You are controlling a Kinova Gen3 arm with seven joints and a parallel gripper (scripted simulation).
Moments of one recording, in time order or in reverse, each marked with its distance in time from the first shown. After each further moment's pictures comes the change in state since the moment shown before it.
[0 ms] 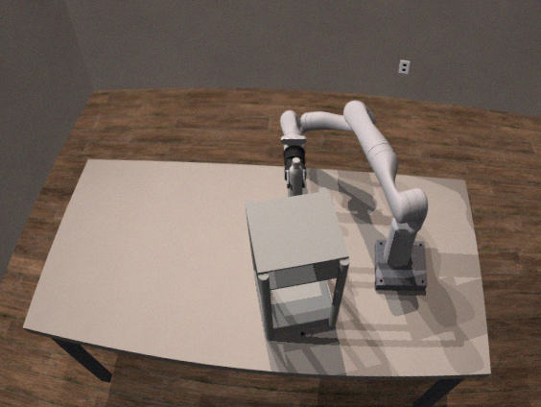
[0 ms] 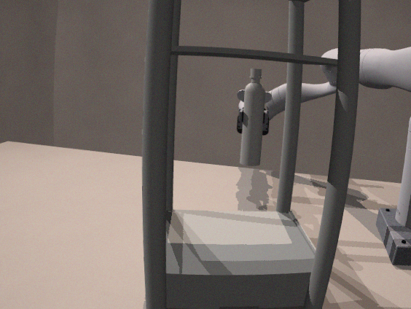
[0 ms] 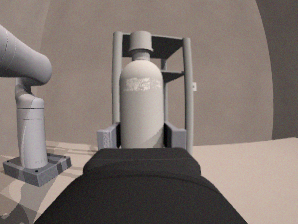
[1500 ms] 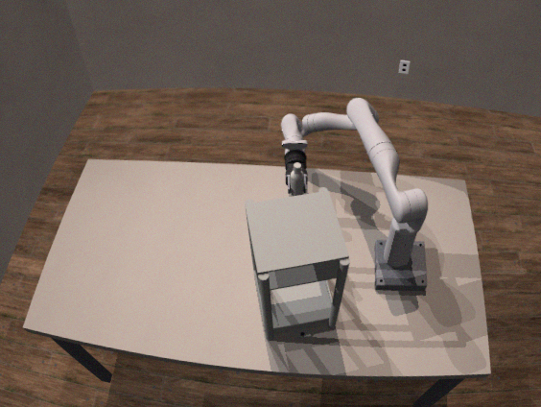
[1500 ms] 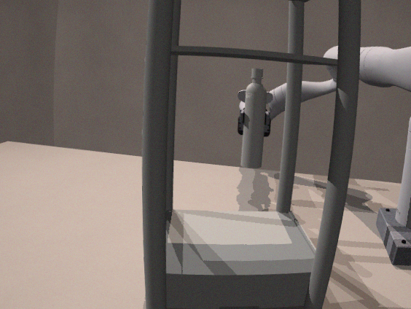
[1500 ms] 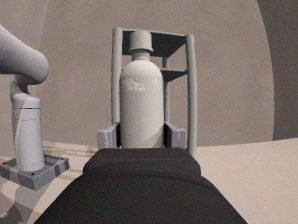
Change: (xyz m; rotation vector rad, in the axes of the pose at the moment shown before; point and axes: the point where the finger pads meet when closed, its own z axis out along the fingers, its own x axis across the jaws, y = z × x) arm -0.003 0.000 0.023 -0.003 0.001 -0.001
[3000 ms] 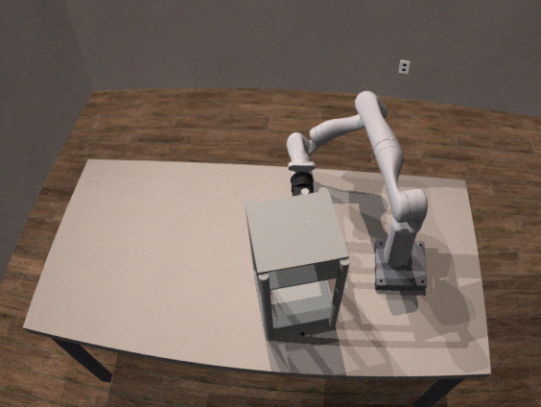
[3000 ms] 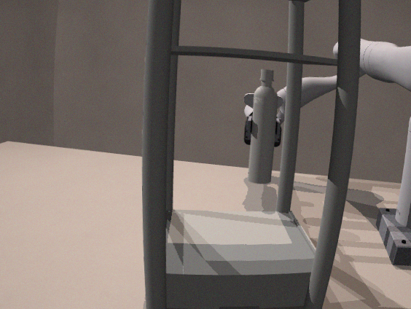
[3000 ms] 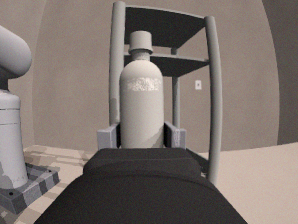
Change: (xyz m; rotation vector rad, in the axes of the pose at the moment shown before) arm -0.019 0.000 0.108 -0.003 0.003 -0.001
